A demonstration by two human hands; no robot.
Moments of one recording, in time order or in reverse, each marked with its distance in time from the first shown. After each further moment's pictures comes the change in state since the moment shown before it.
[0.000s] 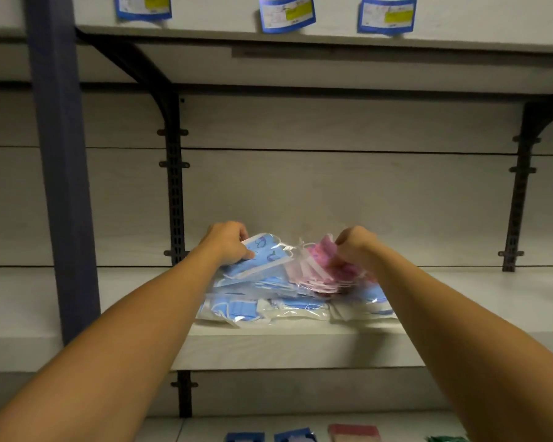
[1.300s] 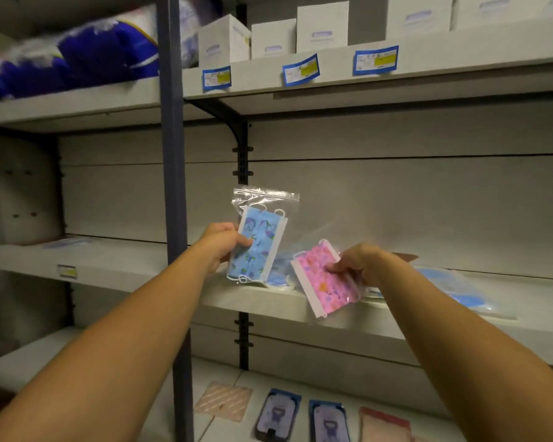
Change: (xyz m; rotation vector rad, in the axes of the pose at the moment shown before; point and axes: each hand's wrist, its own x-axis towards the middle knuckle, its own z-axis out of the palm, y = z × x) left_hand -0.168 0.024 -0.066 -0.804 0.205 -0.407; right_hand -0.089 0.003 -0.013 0.542 -0.543 -0.004
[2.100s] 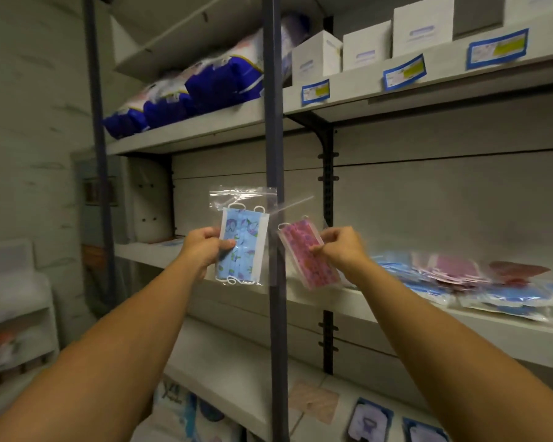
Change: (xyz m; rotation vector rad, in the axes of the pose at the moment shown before) left_hand -0.055 -0.030 -0.193 0.007 0.396 0.096; right_hand -0.031 -0.090 0.169 0.192 0.010 -0.613
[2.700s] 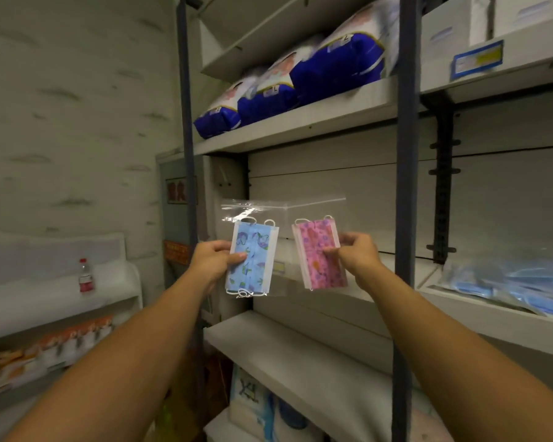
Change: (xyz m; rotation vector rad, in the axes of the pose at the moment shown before) left_hand 0.058 -0.055 -0.213 0.065 0.132 0.026; right_hand 0.029 -0.065 0.220 0.262 -0.095 0.046
